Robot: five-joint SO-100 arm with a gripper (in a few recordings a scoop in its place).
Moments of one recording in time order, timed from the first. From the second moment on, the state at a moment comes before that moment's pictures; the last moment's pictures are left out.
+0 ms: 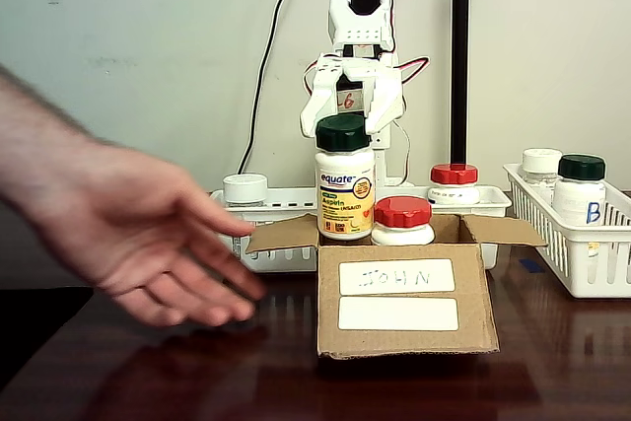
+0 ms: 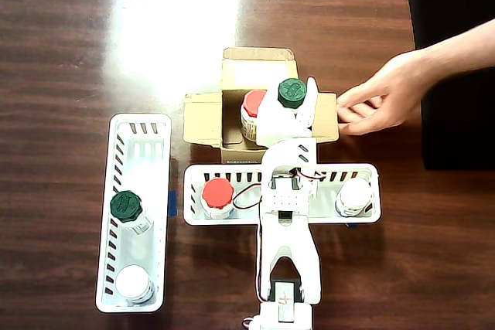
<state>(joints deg) 8.6 88.3 104.1 -19.3 94.1</state>
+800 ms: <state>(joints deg) 9.8 90.8 112.9 -23.1 97.4</state>
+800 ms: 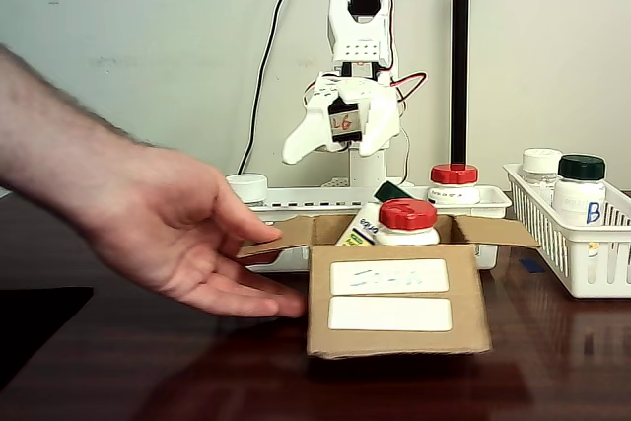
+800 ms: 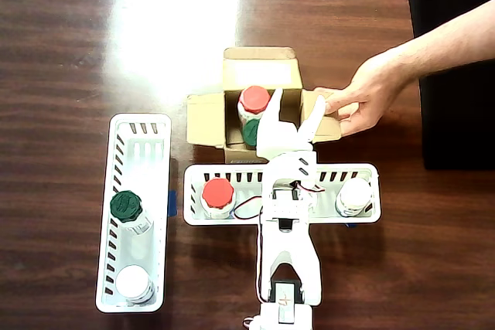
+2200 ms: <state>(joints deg) 14.8 162.1 139.6 41.9 101.1</state>
